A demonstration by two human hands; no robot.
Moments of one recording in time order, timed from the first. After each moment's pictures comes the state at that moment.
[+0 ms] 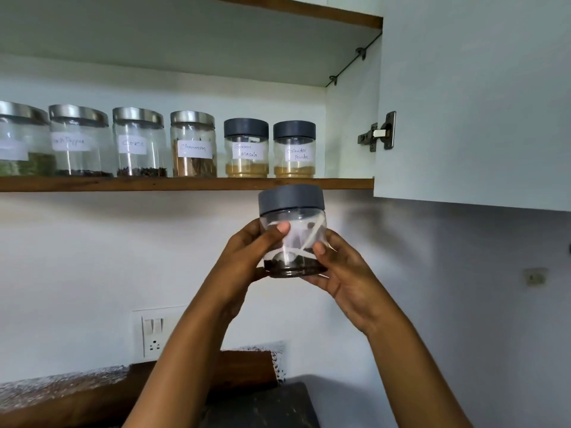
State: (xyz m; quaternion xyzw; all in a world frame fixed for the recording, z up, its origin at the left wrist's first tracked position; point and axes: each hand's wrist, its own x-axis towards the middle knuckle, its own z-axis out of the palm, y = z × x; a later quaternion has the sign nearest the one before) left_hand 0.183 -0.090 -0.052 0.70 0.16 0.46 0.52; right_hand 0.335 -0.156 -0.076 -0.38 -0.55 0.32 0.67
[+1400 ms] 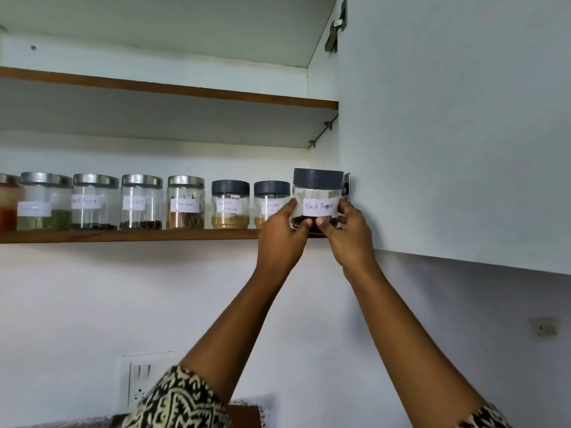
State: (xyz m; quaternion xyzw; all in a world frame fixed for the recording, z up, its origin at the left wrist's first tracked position) left_hand 0.295 -0.112 0.027 0.76 0.21 0.60 0.12; right_hand 0.398 -0.166 0.027 -0.52 -0.49 -0.07 0.70
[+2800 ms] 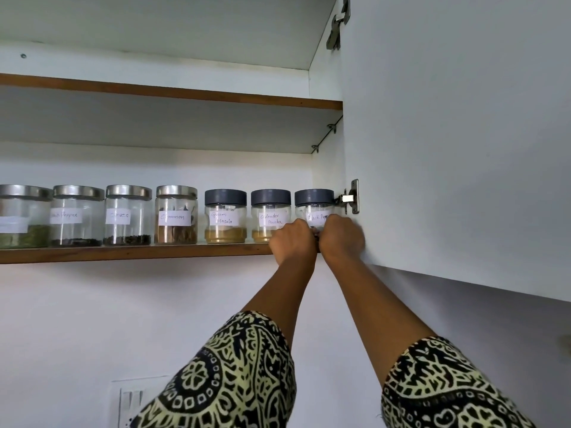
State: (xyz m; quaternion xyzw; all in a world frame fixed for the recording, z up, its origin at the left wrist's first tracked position) left_hand 0.370 -0.044 0.049 0.75 0.47 0.45 -0.13; right_hand 0.422 -0.096 0.061 -0.77 -0.42 -0.25 0.41
